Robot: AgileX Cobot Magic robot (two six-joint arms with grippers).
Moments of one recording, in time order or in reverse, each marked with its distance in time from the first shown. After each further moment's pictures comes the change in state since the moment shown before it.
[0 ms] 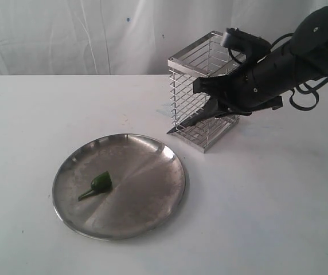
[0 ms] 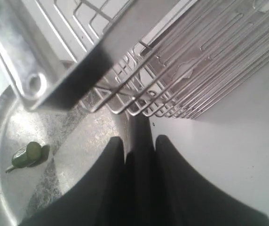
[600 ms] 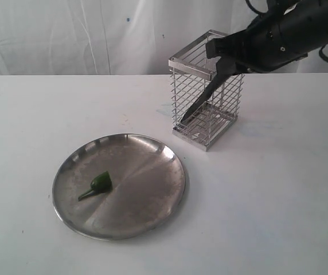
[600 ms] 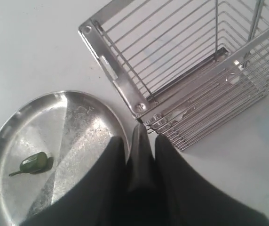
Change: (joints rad) left arm 0.000 0.000 0.000 0.000 0.000 0.000; right arm 0.000 -0.177 -0.062 -0.143 0.047 -0.027
